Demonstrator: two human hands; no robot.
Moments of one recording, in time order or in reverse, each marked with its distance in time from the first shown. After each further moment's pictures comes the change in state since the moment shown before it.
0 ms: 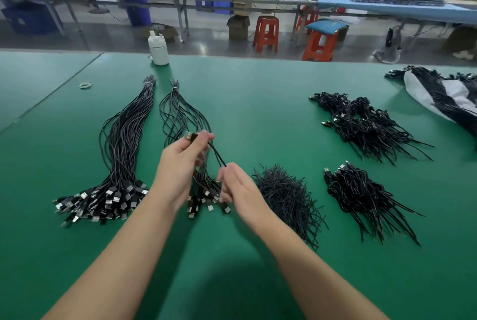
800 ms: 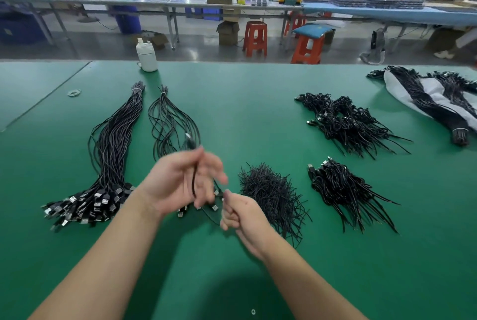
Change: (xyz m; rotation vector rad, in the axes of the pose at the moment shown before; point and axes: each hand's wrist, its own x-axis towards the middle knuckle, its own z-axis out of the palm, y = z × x) left_hand -0.022 0.018 0.003 -0.311 -0.861 -0.413; right_hand -0.040 0.043 -0.025 0.273 -0.013 0.130
